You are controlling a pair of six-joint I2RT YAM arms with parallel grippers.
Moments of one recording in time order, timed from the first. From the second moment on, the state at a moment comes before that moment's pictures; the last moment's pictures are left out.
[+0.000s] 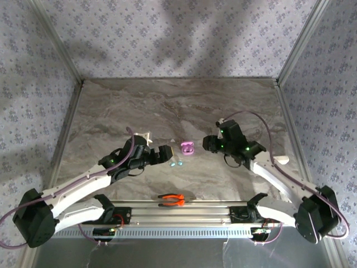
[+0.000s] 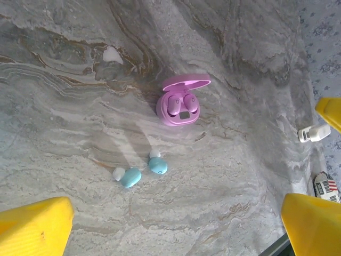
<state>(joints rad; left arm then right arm) -0.79 1.01 0.59 -0.24 0.07 -0.88 0.54 1.08 0.74 -0.43 -0.09 0.57</state>
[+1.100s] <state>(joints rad) -0.58 1.28 0.77 -0.24 0.25 -0.81 0.51 1.56 0.59 -0.02 -0.49 0.67</state>
